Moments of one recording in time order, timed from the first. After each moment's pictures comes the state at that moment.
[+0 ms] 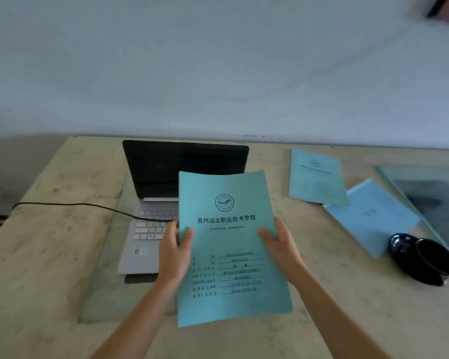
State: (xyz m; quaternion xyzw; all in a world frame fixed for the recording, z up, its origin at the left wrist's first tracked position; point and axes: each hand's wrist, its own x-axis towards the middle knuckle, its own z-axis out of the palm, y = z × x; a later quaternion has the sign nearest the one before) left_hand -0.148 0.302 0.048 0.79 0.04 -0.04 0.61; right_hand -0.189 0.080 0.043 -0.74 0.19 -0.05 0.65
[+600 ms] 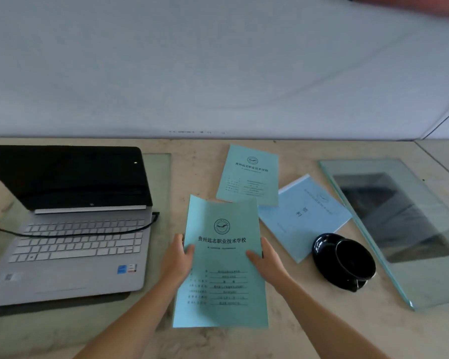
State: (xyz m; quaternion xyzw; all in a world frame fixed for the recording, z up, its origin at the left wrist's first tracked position) left_hand -0.148 0.055 -0.025 0.88 0.01 -0.15 0.45; right_hand -0.224 -0.157 -0.020 -0.79 0.29 0.07 0.53
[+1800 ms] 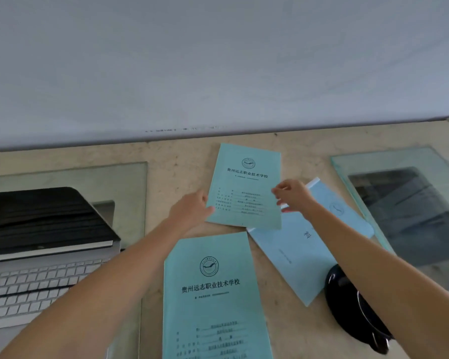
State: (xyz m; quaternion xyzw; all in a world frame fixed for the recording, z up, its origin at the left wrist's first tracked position) left_hand 0.042 -0.068 0.003 0.93 -0.16 -0.24 0.24; right_hand -0.023 -0.330 0.008 -0.81 0.34 0.08 0.47
